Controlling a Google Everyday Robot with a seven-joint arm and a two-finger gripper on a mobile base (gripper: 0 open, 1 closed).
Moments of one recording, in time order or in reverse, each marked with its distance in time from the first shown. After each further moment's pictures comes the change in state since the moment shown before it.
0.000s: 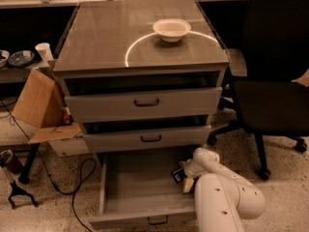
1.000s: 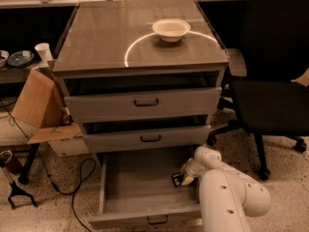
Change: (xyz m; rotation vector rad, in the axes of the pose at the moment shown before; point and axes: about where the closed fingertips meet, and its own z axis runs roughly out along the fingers) arm -0.005 0.001 -0.018 -0.001 -0.002 0.001
